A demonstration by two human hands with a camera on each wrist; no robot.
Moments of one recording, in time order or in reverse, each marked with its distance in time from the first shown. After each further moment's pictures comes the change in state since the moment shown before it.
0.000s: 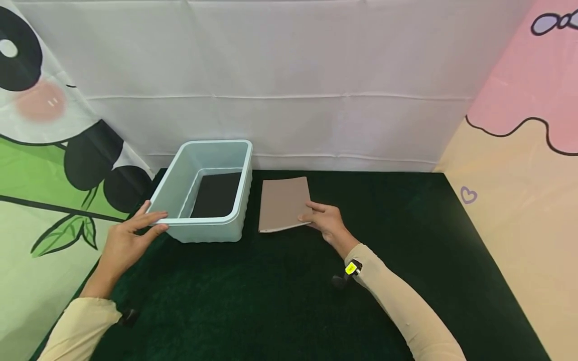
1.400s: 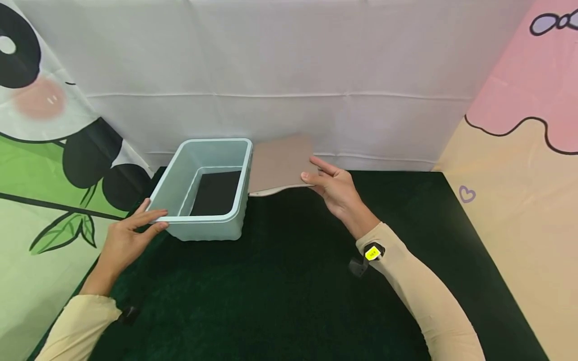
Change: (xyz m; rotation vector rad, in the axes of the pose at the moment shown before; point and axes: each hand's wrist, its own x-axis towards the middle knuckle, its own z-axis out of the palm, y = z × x) left_hand 0.000 0.001 0.002 -0.010 0.011 0.009; right_hand -0.056 -0.113 0.010 0.279 -0.117 -0.150
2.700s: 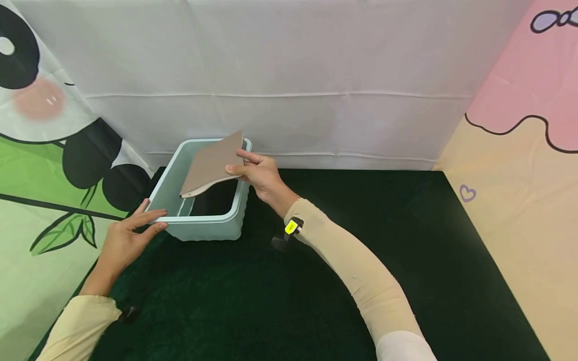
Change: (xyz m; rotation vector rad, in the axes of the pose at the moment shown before) left_hand 0.001 0.003 -0.001 0.015 -0.028 -0.049; right_hand 0.072 0.048 0.126 -0.094 -0.083 0.015
